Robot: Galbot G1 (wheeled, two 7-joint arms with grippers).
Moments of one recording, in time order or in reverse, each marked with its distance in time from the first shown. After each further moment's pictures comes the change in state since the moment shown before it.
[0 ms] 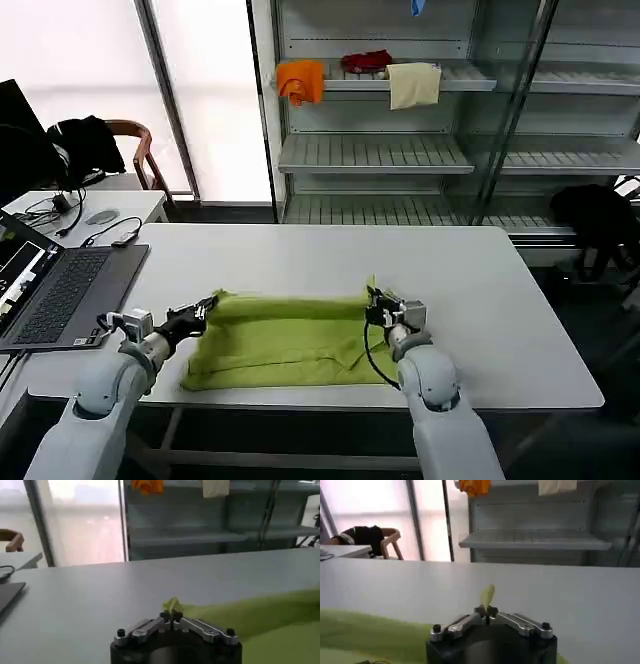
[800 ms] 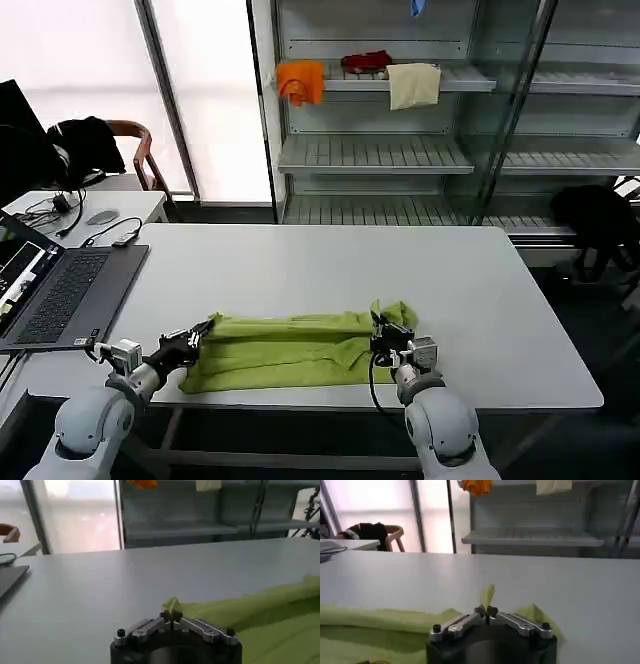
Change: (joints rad) left arm 0.152 0.005 -0.059 -0.085 0.023 -0.039 0.024; right arm -0.159 0.008 0.005 0.147 -0.064 0.003 0.004
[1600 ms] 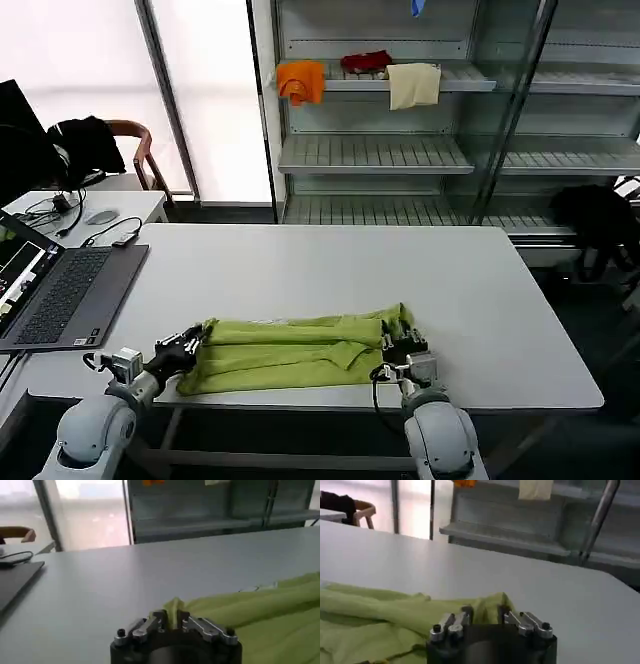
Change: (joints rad) left arm 0.029 -0.021 -0.010 -0.005 0.032 -0.024 -0.046; right arm -0.047 0.001 0.022 -0.008 -0.246 0.055 0.048
